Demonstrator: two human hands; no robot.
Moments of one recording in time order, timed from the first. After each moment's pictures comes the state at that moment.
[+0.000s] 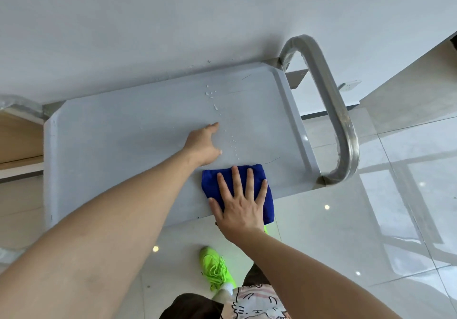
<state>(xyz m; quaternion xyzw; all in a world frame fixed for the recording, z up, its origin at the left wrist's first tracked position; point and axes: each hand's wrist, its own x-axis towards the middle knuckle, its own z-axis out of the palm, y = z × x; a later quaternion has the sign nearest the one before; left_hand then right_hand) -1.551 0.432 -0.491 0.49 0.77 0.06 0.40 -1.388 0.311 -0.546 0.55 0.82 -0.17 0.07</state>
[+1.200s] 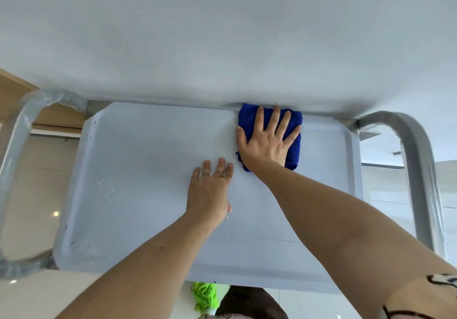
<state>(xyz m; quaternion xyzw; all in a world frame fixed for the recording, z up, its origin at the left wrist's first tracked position) -1.612 0.423 -0.521 0.53 0.80 -0.12 0.25 -1.548 0.576 -0.561 0.56 0.82 -0.11 0.02</state>
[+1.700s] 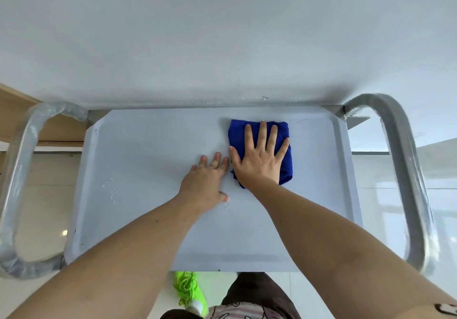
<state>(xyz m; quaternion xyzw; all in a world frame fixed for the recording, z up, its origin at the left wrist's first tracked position) -1.629 0.425 -0.507 0.55 0.76 -0.13 0.33 -1.513 0.522 -0.561 0.54 0.83 -0.12 0.04</state>
